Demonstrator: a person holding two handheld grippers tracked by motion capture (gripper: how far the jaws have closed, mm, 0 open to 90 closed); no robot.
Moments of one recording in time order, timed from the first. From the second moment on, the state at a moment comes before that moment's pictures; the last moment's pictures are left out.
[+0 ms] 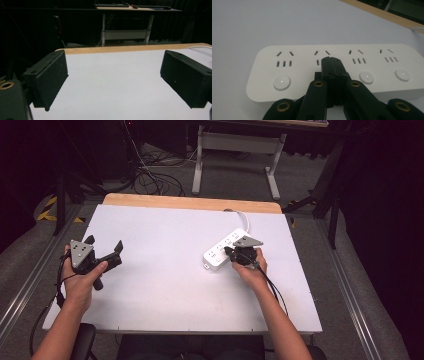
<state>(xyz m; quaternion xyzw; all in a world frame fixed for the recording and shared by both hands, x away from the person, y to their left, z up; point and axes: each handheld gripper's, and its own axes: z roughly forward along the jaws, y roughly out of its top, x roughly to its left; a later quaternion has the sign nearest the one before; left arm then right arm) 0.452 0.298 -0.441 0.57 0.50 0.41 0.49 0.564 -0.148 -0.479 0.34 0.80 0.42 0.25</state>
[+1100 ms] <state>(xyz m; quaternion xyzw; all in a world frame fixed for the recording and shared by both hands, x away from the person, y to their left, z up) 0.450 0.301 -0.442 0.57 0.51 0.41 0.50 0.562 -0.141 -0.476 0.33 0.82 0.39 0.27</state>
